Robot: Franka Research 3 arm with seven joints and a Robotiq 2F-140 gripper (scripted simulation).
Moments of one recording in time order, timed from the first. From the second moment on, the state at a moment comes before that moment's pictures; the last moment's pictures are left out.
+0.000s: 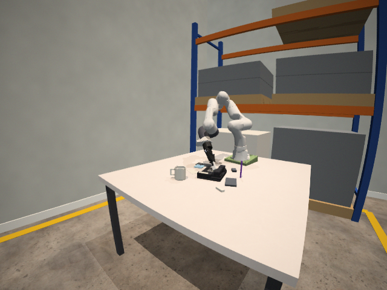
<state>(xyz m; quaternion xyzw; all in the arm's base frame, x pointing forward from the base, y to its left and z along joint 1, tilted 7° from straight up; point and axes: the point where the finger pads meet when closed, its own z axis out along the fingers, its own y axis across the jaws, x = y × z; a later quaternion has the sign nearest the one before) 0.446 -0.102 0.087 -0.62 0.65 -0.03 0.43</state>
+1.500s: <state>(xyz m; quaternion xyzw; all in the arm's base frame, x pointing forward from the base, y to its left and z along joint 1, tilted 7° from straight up) 0.425 -0.129 0.094 -0.62 0.66 -0.03 0.43</state>
